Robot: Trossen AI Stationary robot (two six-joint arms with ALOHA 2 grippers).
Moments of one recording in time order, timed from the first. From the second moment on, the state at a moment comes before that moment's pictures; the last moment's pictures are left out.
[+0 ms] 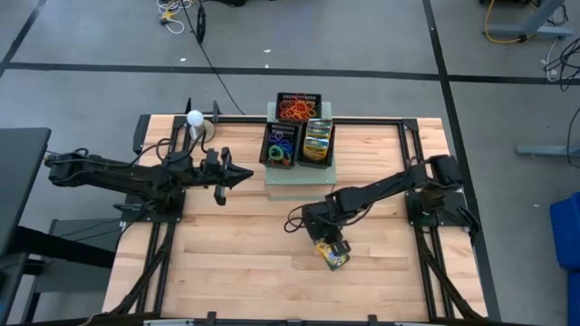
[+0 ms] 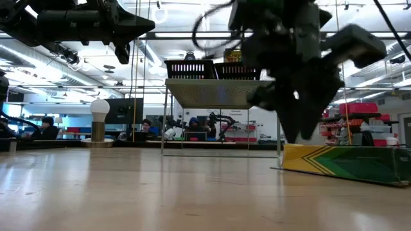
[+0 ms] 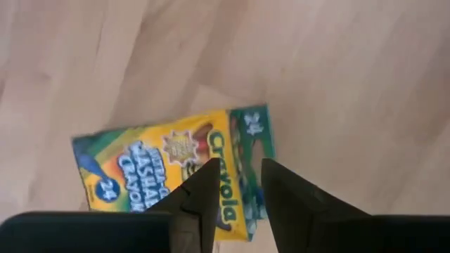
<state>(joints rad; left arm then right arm) 0.06 0.84 0.28 0.69 -0.02 -0.27 0.20 1.84 1.20 -0.69 -0.25 -0.16</state>
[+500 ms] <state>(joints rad) 0.06 0.84 0.28 0.68 -0.02 -0.30 0.19 1.93 1.20 -0.71 -0.33 -0.22</state>
